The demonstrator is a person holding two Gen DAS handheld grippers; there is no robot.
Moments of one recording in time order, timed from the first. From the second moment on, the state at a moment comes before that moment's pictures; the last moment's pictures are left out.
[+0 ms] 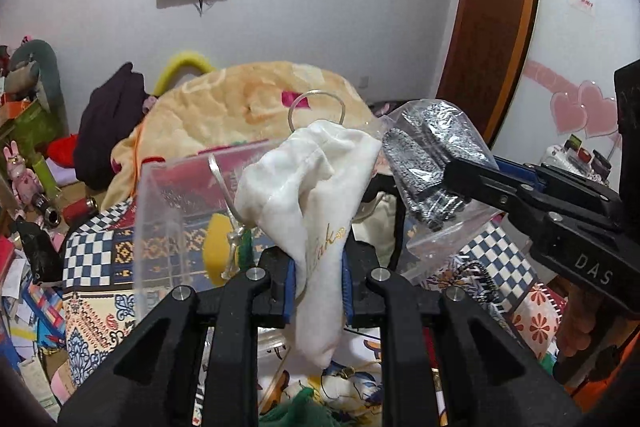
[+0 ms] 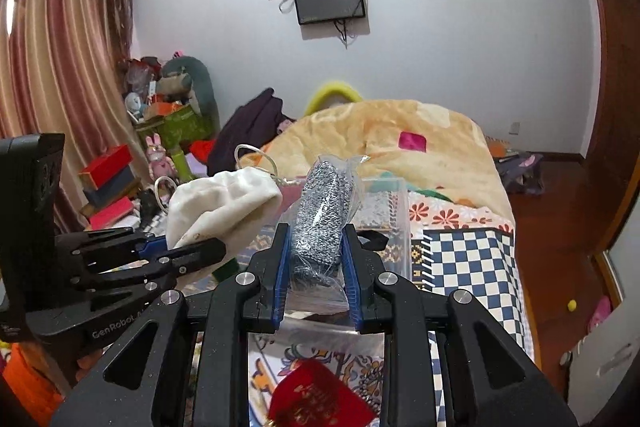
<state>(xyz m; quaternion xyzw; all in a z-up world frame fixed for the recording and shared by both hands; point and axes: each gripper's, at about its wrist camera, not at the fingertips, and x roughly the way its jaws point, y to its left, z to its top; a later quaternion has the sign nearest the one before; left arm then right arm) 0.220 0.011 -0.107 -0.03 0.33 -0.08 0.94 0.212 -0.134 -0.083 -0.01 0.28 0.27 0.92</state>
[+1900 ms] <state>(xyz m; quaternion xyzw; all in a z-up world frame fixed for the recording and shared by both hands) 0.116 0.017 -0.146 -0.05 0.36 -0.07 0.93 0.150 -0.150 -0.133 -0.05 0.34 0.25 0.90</state>
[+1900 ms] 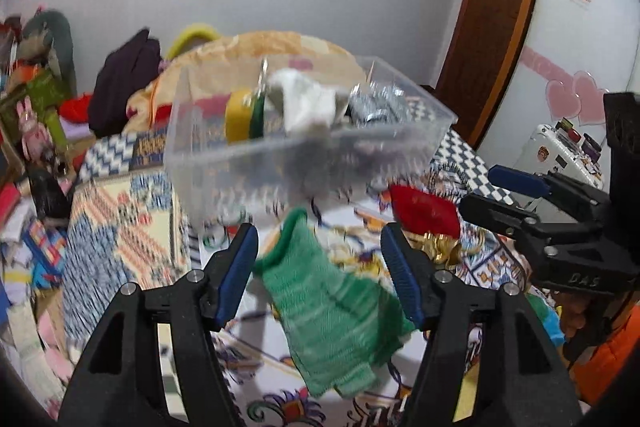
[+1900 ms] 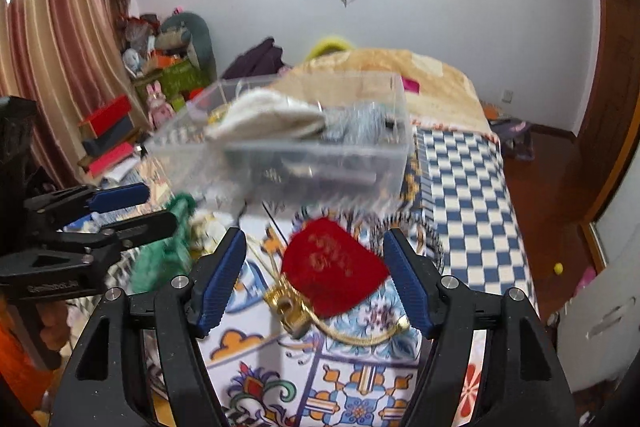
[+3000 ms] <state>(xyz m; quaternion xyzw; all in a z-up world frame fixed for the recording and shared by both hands) 0.083 0.030 -0.147 -0.11 0.35 -0.08 0.93 0.139 -0.152 -0.141 -0.04 0.34 0.28 0.90</state>
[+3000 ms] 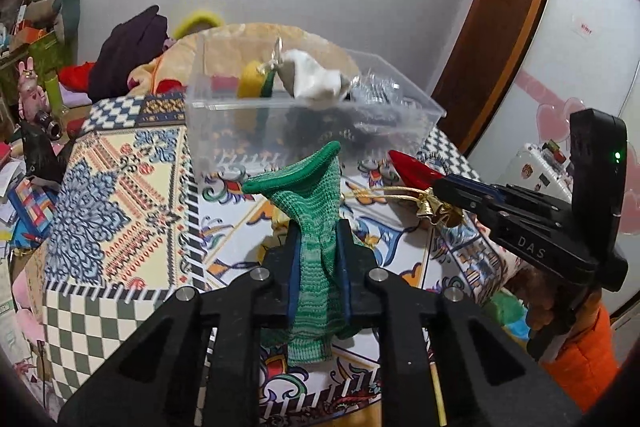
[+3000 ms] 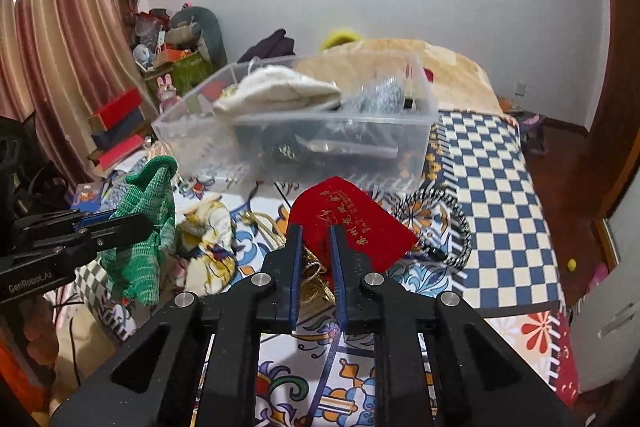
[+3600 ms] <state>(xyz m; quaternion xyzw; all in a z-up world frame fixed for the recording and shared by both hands) 0.096 0.061 -0.088 -0.12 0.26 -0.04 0.96 0.125 -0.153 -0.072 -0.03 0.23 0.30 0.93</state>
